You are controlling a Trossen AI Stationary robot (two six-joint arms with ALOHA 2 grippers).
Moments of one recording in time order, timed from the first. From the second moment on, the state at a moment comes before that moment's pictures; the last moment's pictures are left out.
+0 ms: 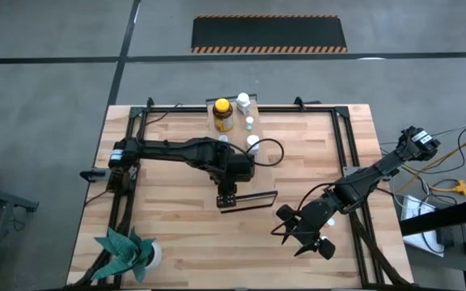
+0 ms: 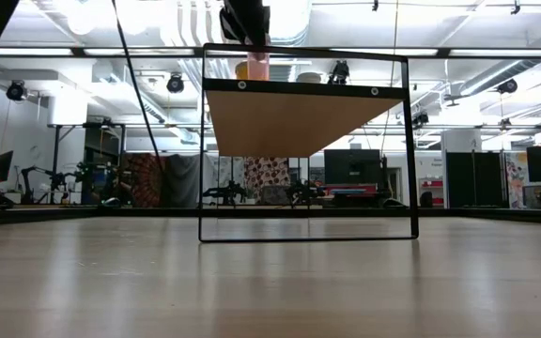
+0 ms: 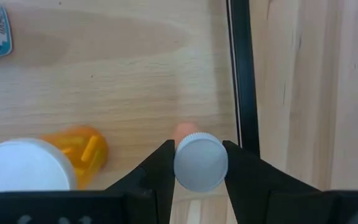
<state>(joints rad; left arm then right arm) -0.10 1.95 2.07 -1.34 0.02 -0.15 0.54 1.34 1.01 -0.34 -0.28 -0.11</state>
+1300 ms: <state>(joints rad) -0.11 1.87 2.09 -1.39 0.01 -0.09 0.55 1.32 1.04 -0.72 -0.08 0.53</state>
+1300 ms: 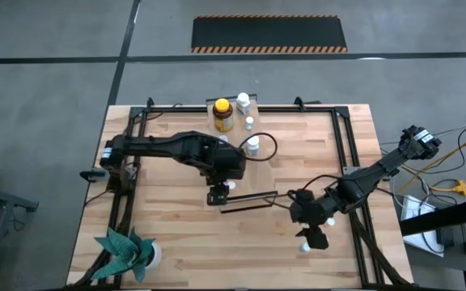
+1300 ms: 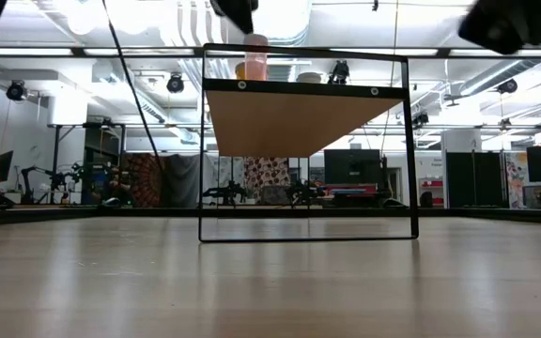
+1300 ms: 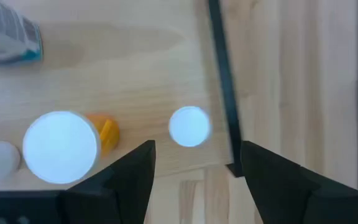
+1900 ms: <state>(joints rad) -0.38 1.78 2.05 -1.01 -0.37 -0.05 0.92 1.33 0.88 -0.51 0.44 0.66</state>
